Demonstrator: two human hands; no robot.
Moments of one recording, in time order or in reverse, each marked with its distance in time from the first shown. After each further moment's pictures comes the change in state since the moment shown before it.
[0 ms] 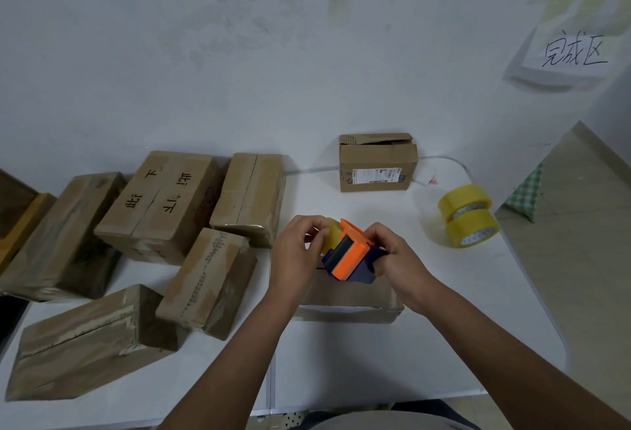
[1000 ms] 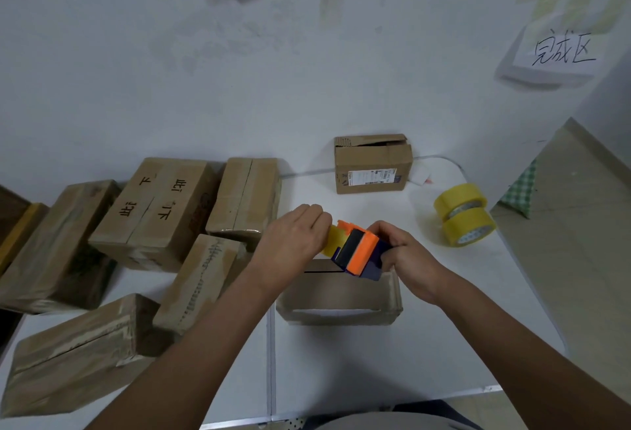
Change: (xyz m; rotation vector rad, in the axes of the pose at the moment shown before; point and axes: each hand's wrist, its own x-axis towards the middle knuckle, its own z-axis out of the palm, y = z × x) left_hand 0.036 -0.002 -0.018 0.804 -0.139 0.783; right_hand 0.011 0.008 -0.026 0.042 -0.101 0.053
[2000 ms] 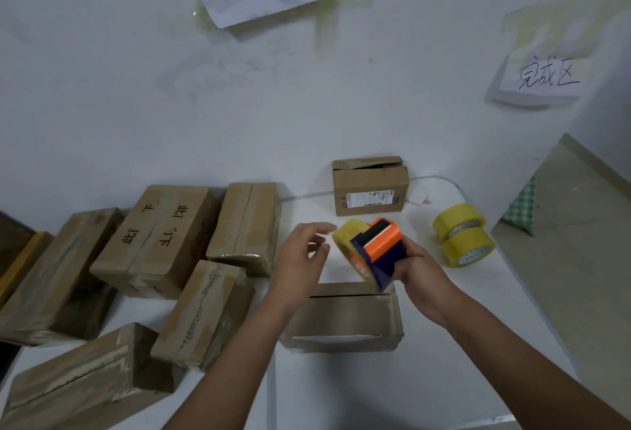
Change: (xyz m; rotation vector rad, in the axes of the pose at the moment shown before) left_hand 0.014 0.027 -0.010 -0.940 0.017 -0.690; right_hand 0.001 -0.002 -0.013 0.315 0.182 -0.019
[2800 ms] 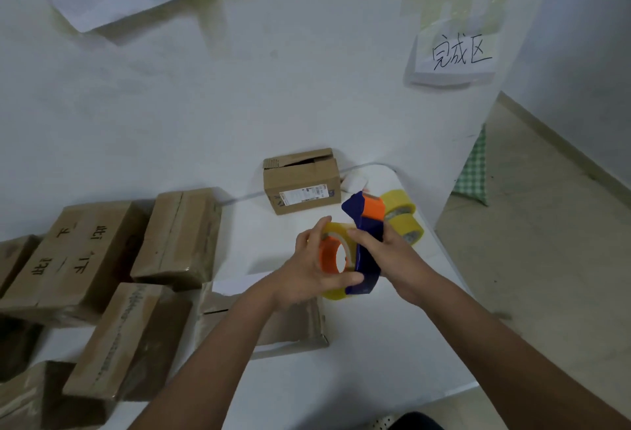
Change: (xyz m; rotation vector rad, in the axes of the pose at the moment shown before) left_hand 0.034 0.046 0.127 0.051 -0.629 -0.204; right_hand -0.007 -0.030 -0.107 -0.119 0.109 0.037
